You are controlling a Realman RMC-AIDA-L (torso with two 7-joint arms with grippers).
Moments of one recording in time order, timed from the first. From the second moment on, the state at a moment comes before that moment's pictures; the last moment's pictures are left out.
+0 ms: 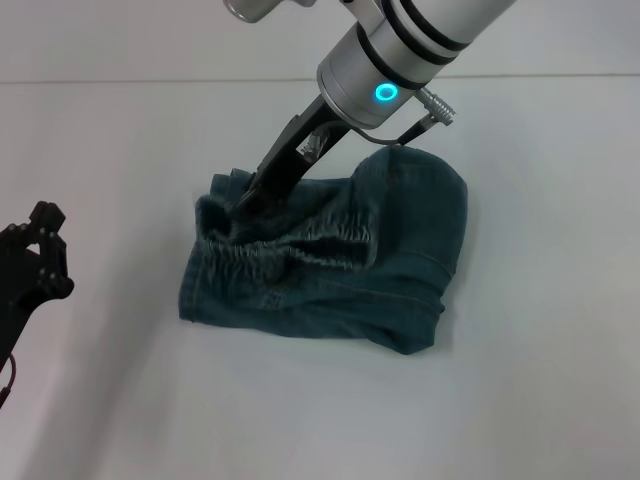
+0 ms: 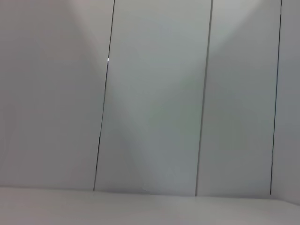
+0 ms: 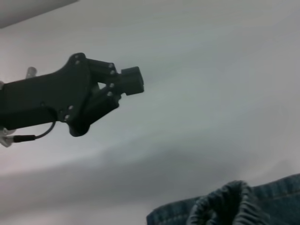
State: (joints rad) left arm -0.29 -2.17 -0.08 0.11 1.76 1.48 -0.44; right arm 1.31 2.10 -1.18 -0.51 -2.36 -1.29 2.22
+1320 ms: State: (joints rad) left arm -0.30 -2.17 -0.04 0.12 1.77 1.54 -0.47; right arm 1.13 2.04 -1.09 -0.75 -2.58 -1.69 2.27
